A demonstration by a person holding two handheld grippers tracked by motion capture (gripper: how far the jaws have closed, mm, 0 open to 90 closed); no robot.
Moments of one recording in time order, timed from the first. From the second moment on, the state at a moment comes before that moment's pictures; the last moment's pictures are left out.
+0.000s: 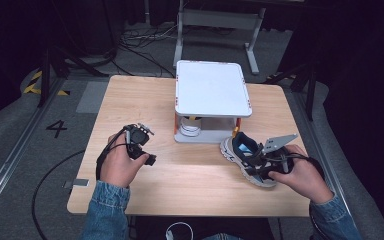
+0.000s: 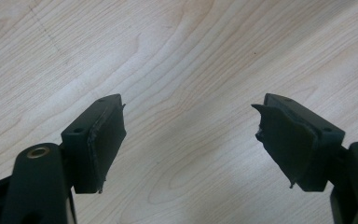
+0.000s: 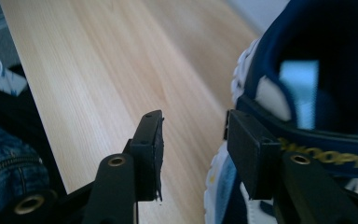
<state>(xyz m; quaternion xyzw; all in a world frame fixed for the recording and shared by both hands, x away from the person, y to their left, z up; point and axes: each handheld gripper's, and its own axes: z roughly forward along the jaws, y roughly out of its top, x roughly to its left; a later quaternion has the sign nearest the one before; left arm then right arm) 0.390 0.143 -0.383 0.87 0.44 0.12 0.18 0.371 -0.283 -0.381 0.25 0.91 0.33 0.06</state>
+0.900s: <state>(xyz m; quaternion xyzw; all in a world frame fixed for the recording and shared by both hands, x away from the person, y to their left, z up) 0.383 0.159 -0.397 0.86 0.47 0.10 0.17 0.463 -0.240 -0.359 0.36 0.86 0.35 0.11</state>
